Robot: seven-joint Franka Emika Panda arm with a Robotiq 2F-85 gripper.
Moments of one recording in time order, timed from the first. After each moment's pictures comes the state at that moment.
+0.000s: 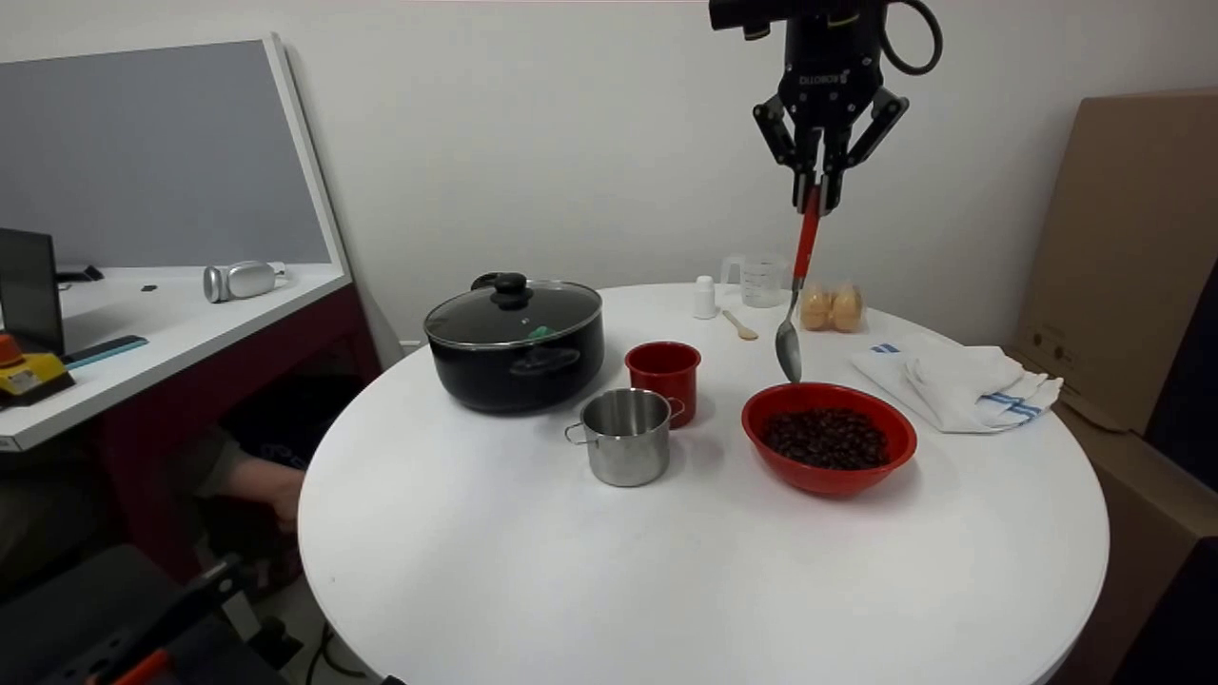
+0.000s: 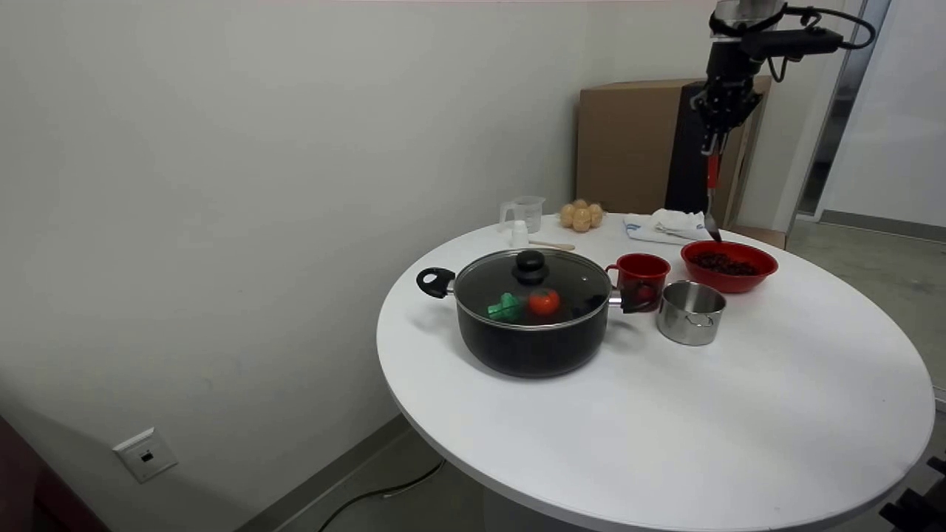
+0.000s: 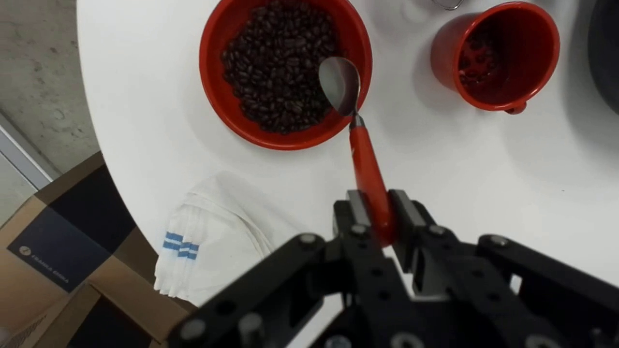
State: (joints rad) arm -0.30 0.45 -0.10 -1.57 0.05 2.08 -0.22
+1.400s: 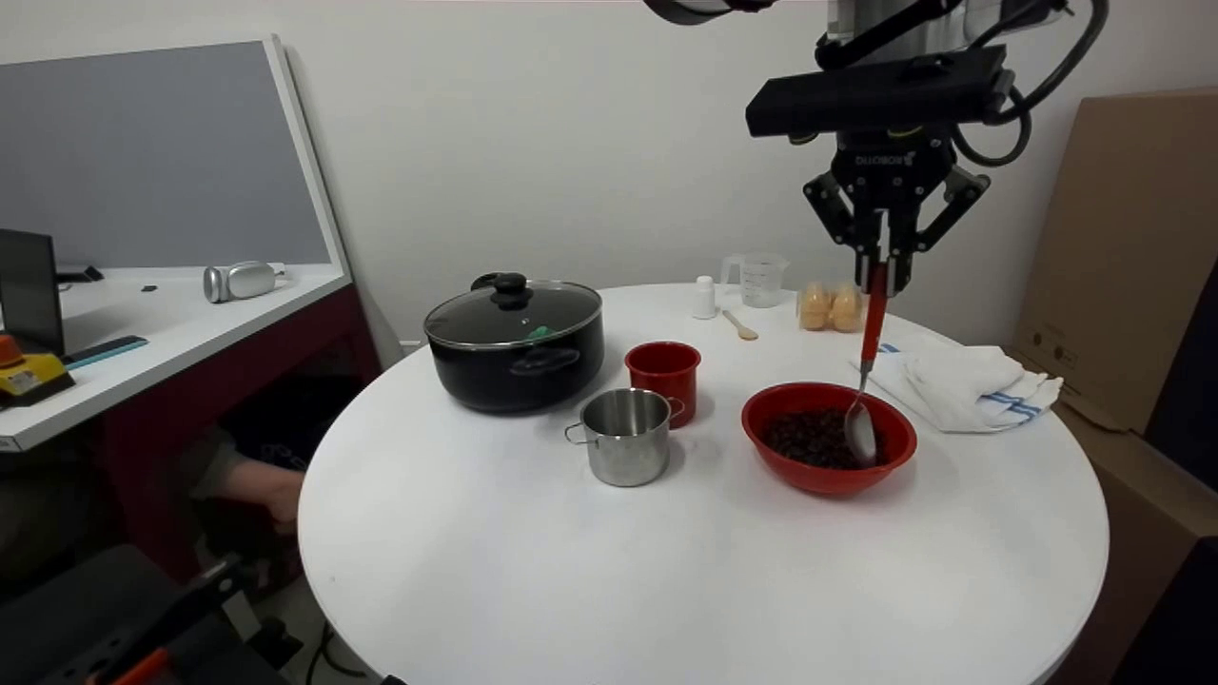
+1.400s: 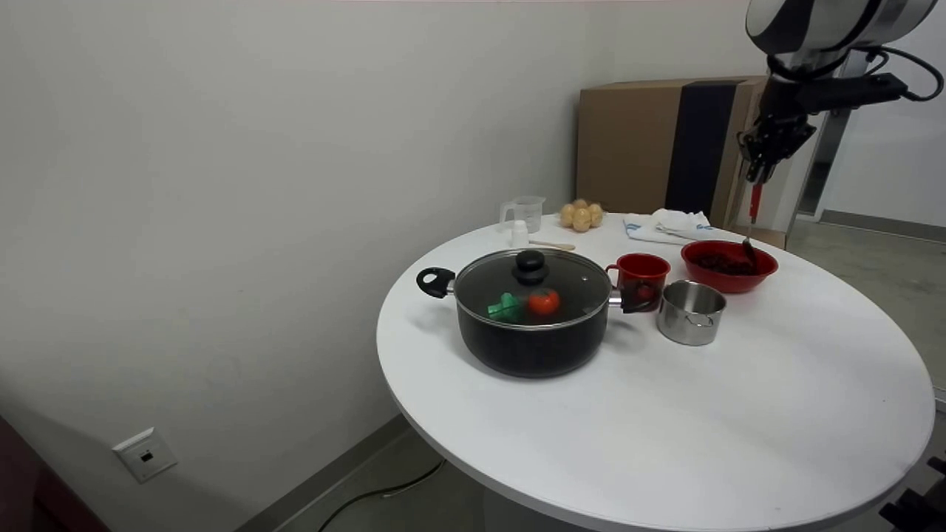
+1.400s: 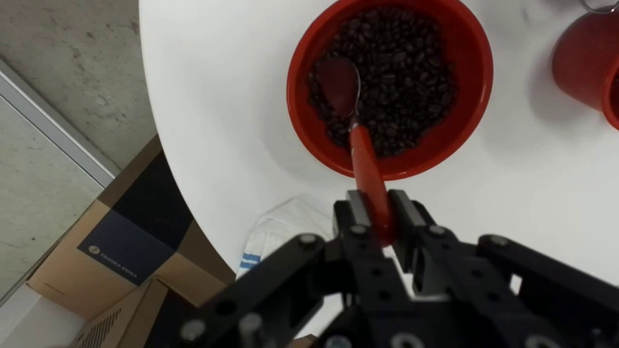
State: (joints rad) arm -0.38 0.38 -0.13 -1.87 0.06 2.45 -0.29
